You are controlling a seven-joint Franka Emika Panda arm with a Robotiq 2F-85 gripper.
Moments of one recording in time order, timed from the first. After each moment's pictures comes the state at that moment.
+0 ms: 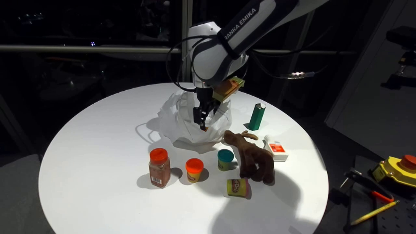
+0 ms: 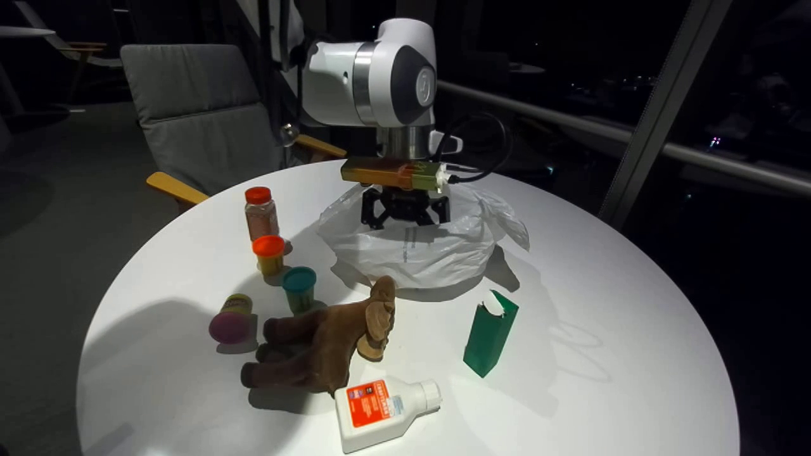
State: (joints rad) arm 0.05 0.88 -0.04 -1.50 -0.17 2.28 0.01
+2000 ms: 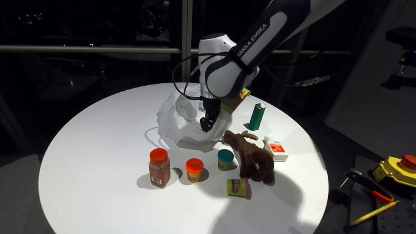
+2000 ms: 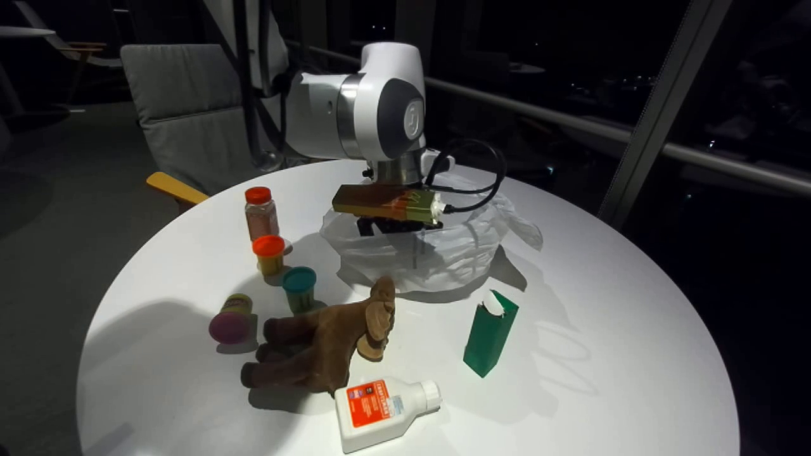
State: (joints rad) arm 0.06 0.85 -0.06 -1.68 -0.19 2.50 -0.01
